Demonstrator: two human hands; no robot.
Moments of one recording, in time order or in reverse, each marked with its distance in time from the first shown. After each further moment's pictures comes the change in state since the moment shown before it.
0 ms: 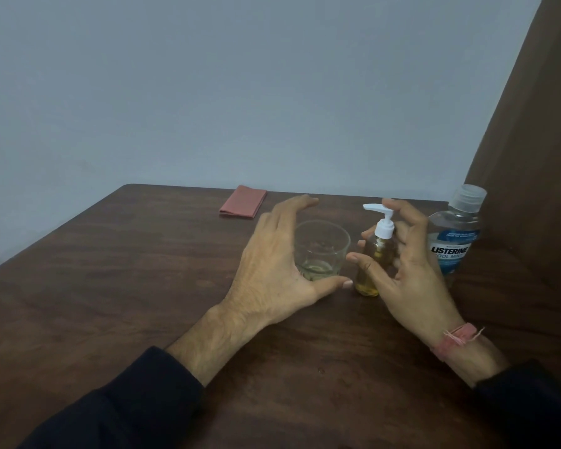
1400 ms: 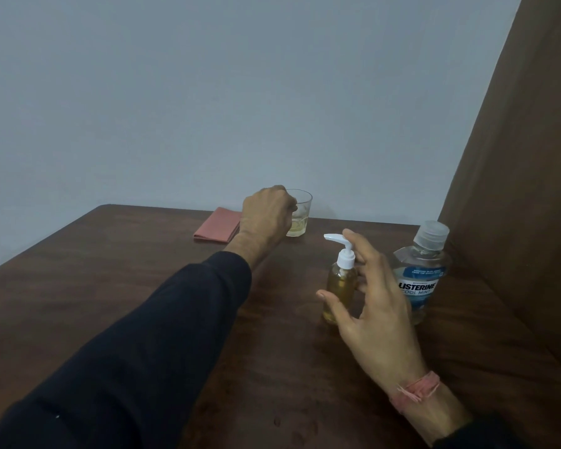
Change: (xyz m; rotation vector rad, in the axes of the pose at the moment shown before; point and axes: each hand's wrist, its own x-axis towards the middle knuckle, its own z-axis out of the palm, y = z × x) left_hand 0.179 -0.042 0.066 0.650 -0.073 -0.062; right_hand -0.001 0.002 0.002 -0.236 0.065 -0.022
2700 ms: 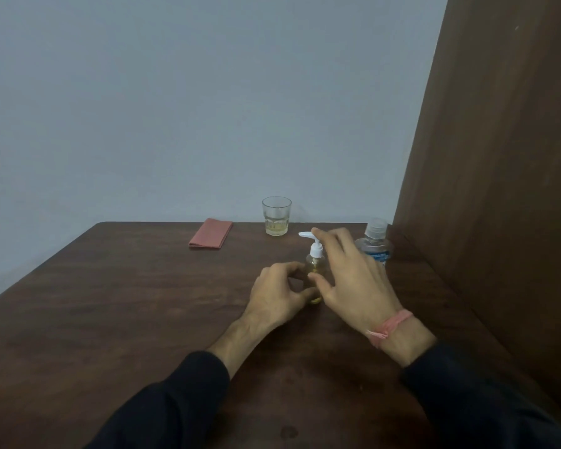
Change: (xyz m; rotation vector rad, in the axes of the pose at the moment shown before) left_hand -0.158 0.051 -0.035 -0.849 -0.280 -0.067; right_hand 0.021 -0.068 -0.063 -0.482 -0.277 0.027
